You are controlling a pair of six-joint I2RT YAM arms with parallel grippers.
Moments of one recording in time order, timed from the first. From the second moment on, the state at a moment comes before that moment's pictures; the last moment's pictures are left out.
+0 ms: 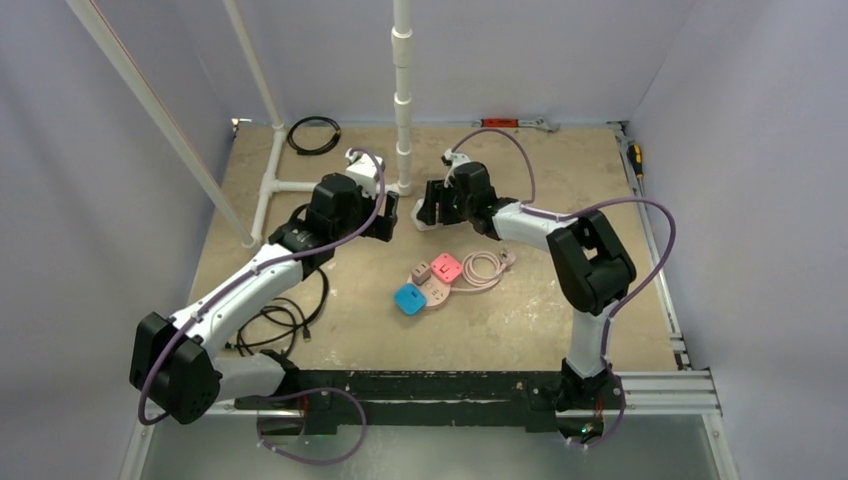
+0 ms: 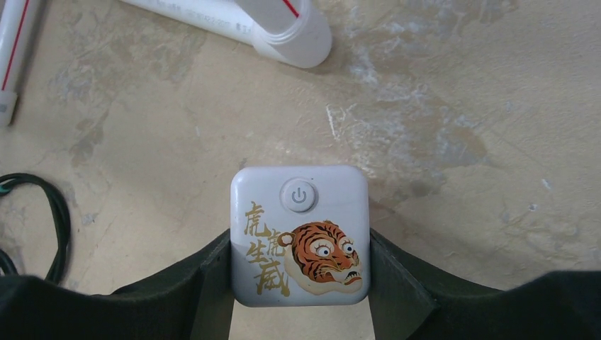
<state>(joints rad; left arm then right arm) -0.55 1.24 0.96 -0.23 -0.10 -0.13 0.55 1.92 1.20 0.11 -0.16 0.41</state>
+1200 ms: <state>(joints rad) -0.55 1.27 0.96 -0.23 -0.06 -0.14 0.53 1.91 1.22 0.10 -0.06 0.30</state>
